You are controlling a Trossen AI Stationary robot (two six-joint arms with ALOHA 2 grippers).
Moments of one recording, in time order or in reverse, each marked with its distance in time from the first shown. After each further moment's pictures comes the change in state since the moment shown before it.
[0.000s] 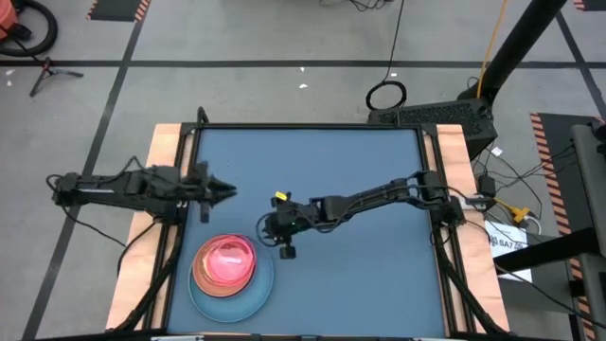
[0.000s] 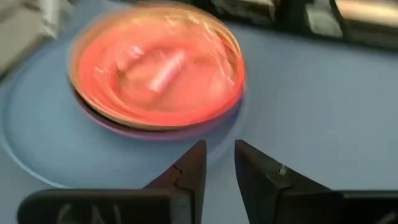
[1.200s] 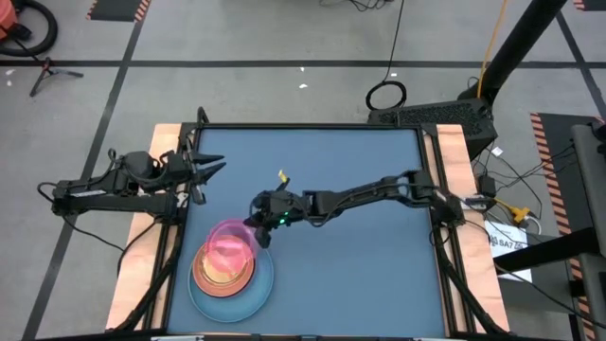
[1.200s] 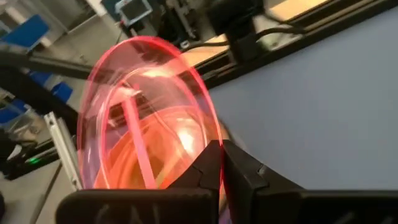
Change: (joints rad) left arm 0.112 -0.048 0.095 0.218 -0.083 0.523; right arm -0.049 0.081 0.114 0.196 0.020 0.583
